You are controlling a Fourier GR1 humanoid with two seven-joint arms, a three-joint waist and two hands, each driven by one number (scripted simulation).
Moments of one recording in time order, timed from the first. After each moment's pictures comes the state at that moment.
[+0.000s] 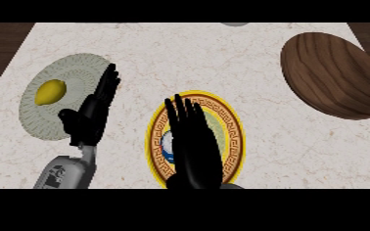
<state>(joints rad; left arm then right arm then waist) -0.18 0.20 -0.20 -1.50 0.10 0.23 0.06 -0.40 -0.01 0.84 -1.67 0.93 -0.04 0.96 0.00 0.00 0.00</state>
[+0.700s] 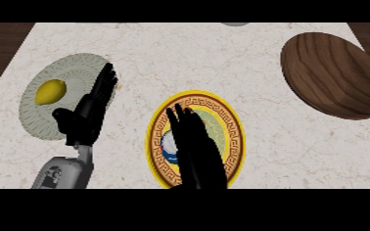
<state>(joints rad) -0.17 0.17 -0.14 -1.51 0.07 0.17 0.07 -0.27 0.00 0.84 -1.69 0.89 -0.15 0.83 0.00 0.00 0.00</state>
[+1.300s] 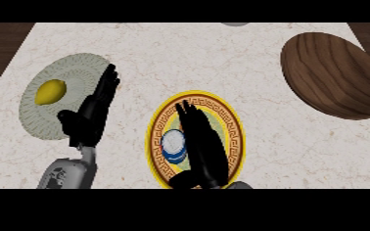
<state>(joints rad) -0.16 0.12 -0.12 -1.52 0.01 0.14 0.07 -0.25 0.00 0.76 -1.53 0.82 -0.25 0.66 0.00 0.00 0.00</state>
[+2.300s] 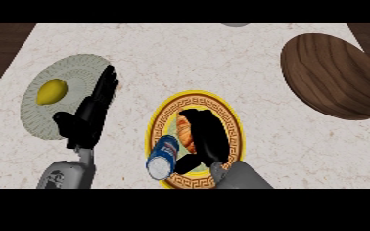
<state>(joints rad) -0.14 0.10 -0.08 -1.55 -0.01 0.10 0.09 -0.35 -0.02 0.70 -1.28 0.87 -0.21 0.57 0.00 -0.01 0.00</state>
